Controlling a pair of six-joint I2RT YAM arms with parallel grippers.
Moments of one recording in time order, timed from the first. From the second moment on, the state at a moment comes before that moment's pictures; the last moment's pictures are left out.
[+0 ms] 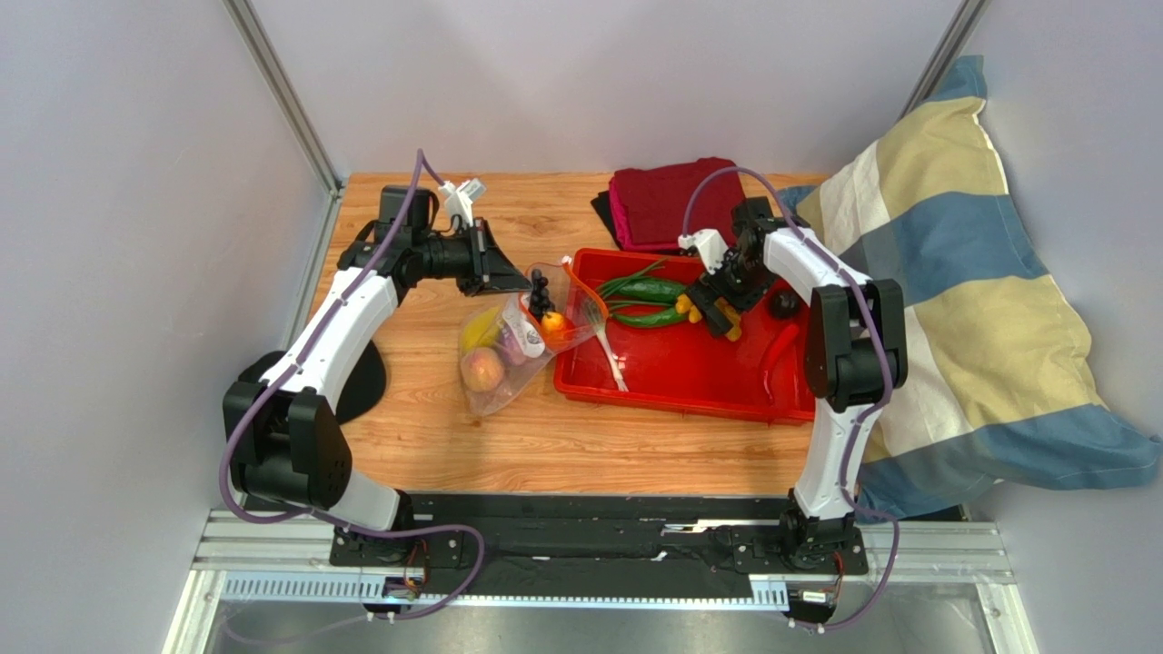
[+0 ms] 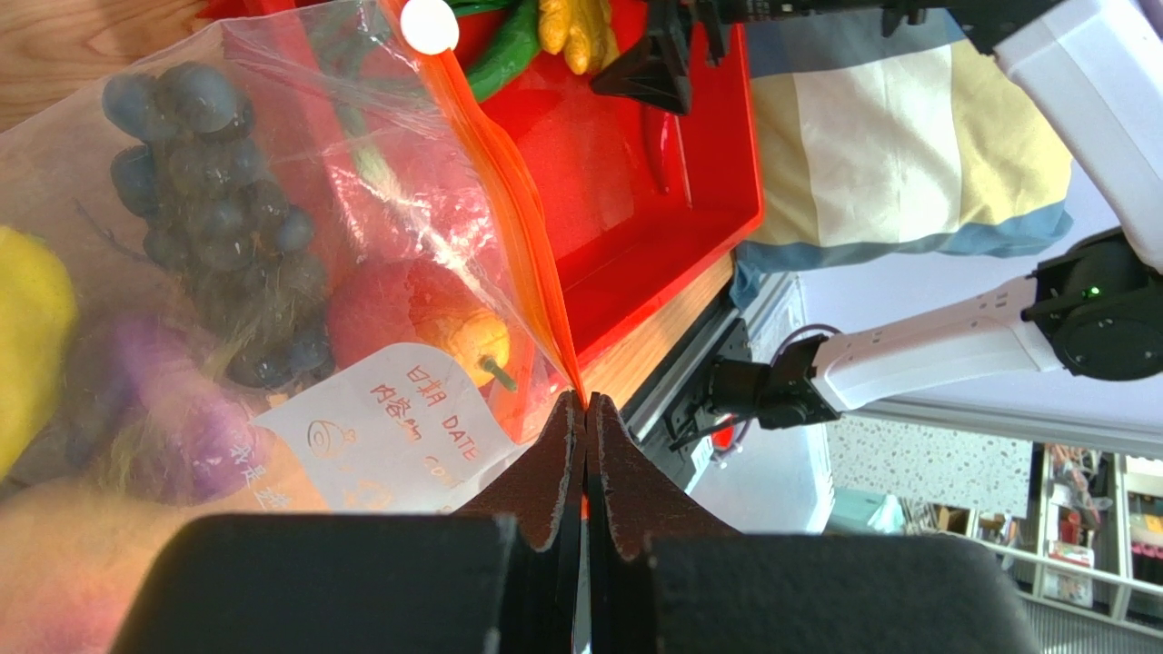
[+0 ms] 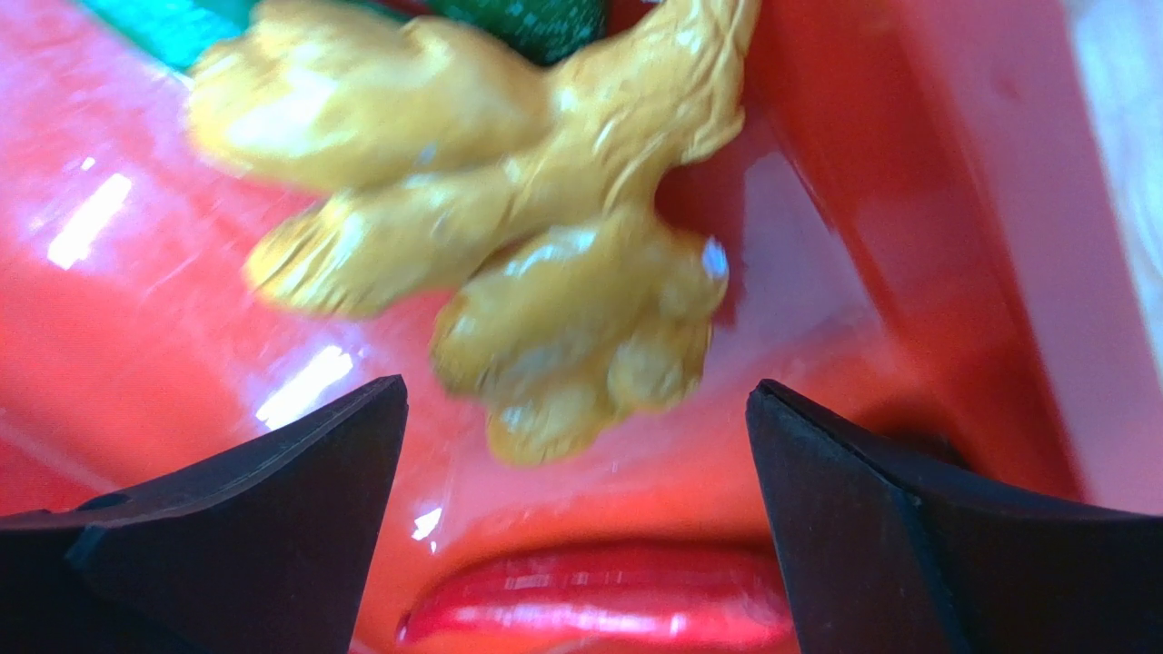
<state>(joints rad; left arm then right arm) -0.17 1.48 1.27 -0.51 0.87 -0.46 0.13 1.99 1.53 -0.86 -0.22 -0.66</state>
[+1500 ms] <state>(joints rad) -0.17 1.48 1.25 -0.50 0.89 -0.45 0.63 1.86 1.96 -1.18 -0.24 -0.73</state>
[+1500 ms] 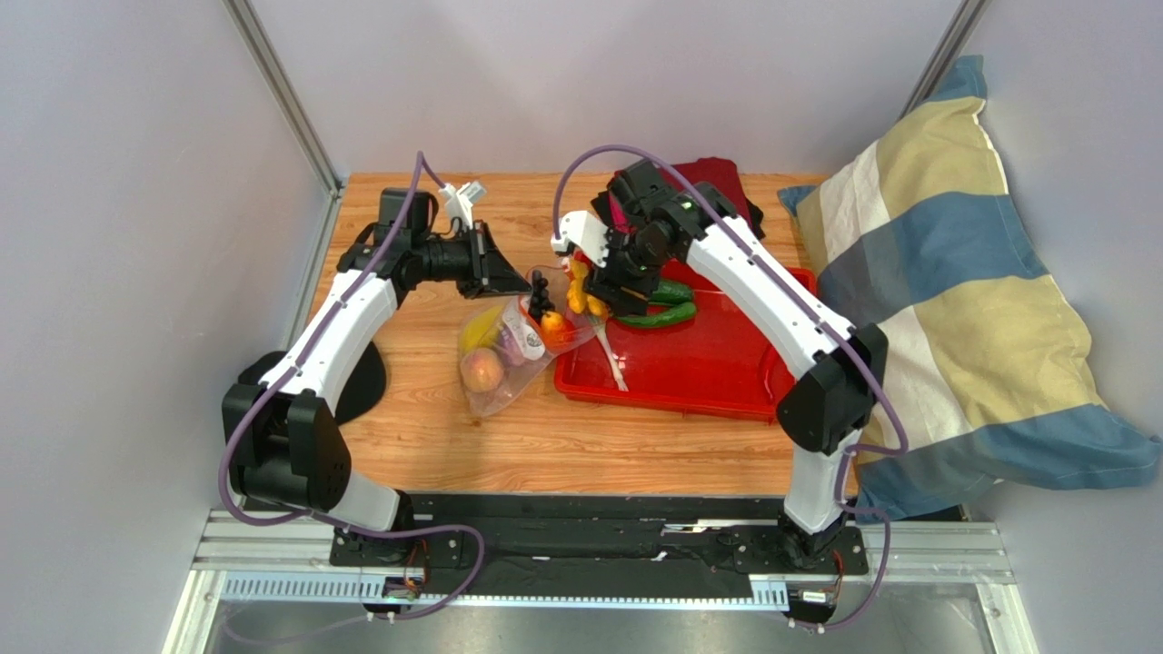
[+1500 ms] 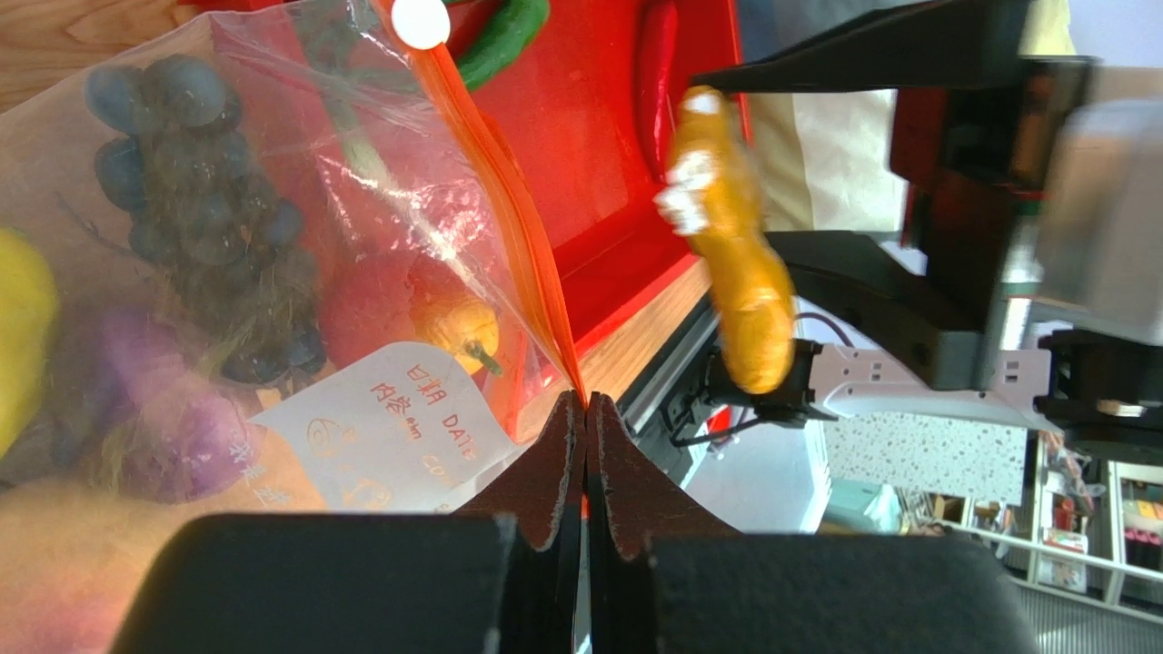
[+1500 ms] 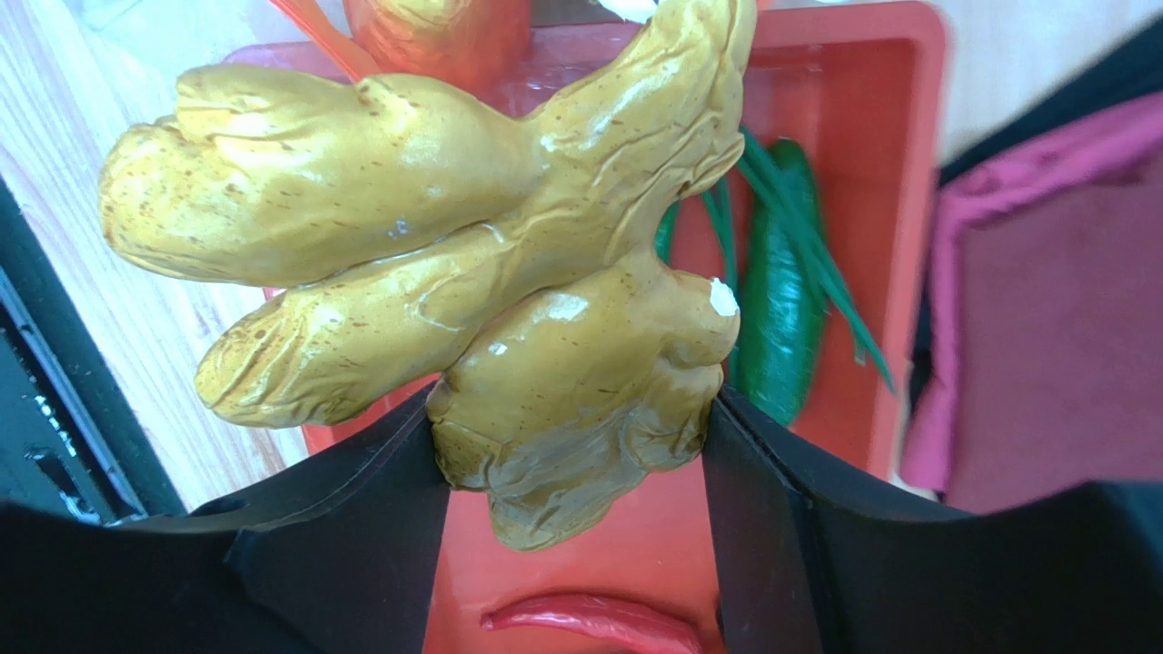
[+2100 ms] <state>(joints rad) -0.21 1.43 1.18 -0.51 0.89 -0.40 0.72 2.07 2.08 -1.27 -0.23 -0.75</state>
